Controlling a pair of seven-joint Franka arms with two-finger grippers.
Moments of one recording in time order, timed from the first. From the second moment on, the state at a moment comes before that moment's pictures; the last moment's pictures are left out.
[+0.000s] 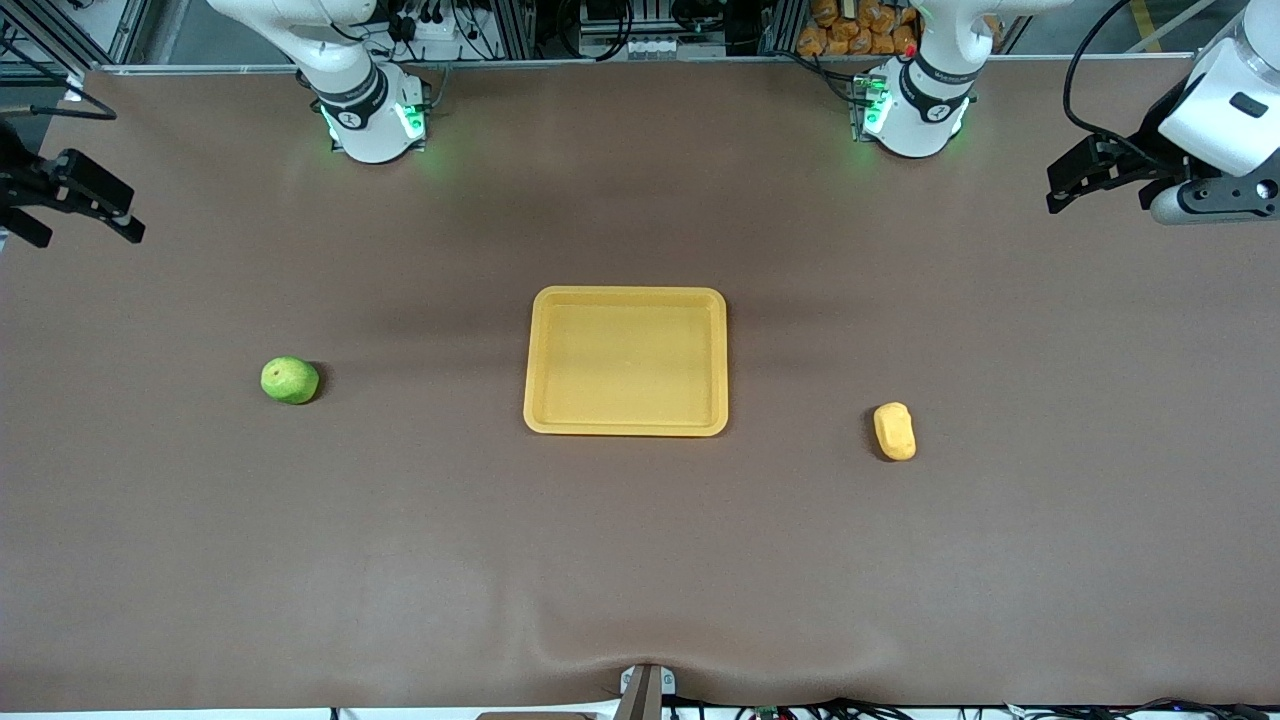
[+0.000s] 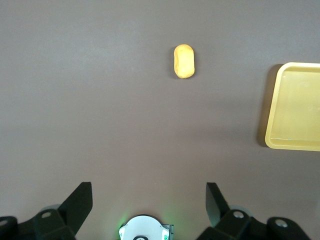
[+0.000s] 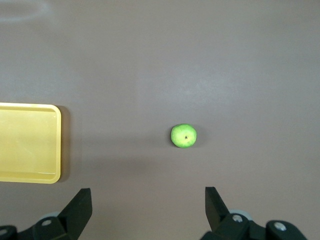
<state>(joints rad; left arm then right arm) -0.03 -0.11 -0.10 -1.62 0.04 1.48 -0.16 -0.08 -0.08 0.06 -1.57 0.04 1.55 -0.05</state>
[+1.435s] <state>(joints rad) -0.03 -0.10 -0.09 -1.59 0.04 1.44 -0.16 -0.06 0.00 0.06 -1.53 0.04 1.50 -0.01</state>
